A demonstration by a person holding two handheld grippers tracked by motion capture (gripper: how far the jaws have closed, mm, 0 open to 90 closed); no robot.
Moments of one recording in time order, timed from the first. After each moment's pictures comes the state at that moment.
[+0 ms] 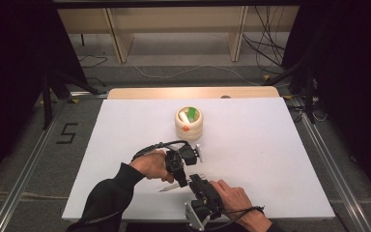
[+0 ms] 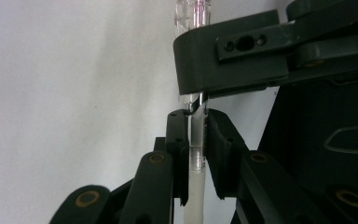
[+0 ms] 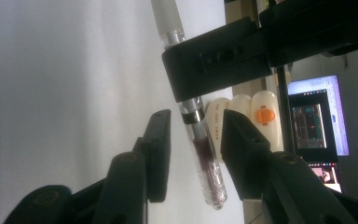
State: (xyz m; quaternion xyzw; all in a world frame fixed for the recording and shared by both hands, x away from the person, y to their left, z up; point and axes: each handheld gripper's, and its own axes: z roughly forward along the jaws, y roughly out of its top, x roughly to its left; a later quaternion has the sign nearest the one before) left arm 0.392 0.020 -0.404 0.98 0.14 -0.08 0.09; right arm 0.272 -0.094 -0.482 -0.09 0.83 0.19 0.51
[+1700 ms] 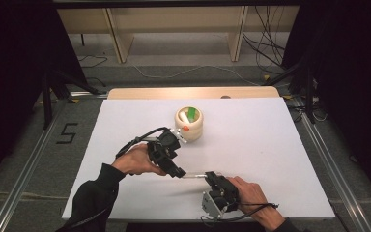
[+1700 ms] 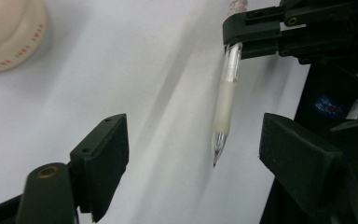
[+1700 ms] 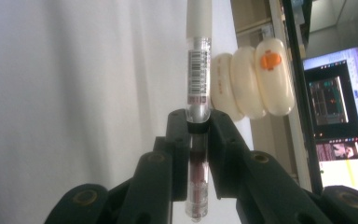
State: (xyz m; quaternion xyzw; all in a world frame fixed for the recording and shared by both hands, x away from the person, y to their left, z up) left arm 0.398 0.071 -0.373 0.94 0.22 -0.01 0.25; right arm 0.291 -0.137 -0.478 -0.04 0.85 0.19 0.49
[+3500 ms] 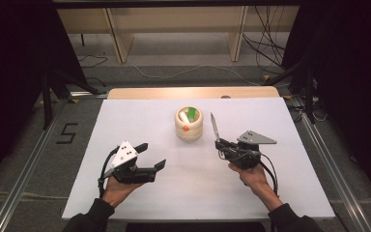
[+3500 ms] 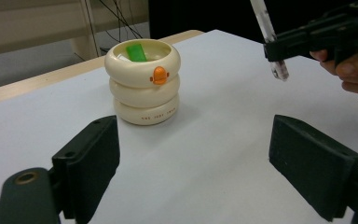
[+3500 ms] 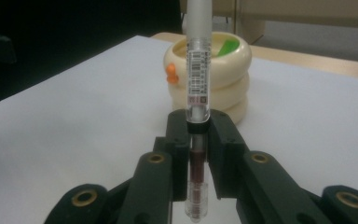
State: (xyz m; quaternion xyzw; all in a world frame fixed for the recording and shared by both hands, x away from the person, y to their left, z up) left arm 0.338 0.157 -0.418 0.75 0.33 0.21 0.53; right arm 0.385 -0.198 -0.427 0.38 0.74 0.52 0.18
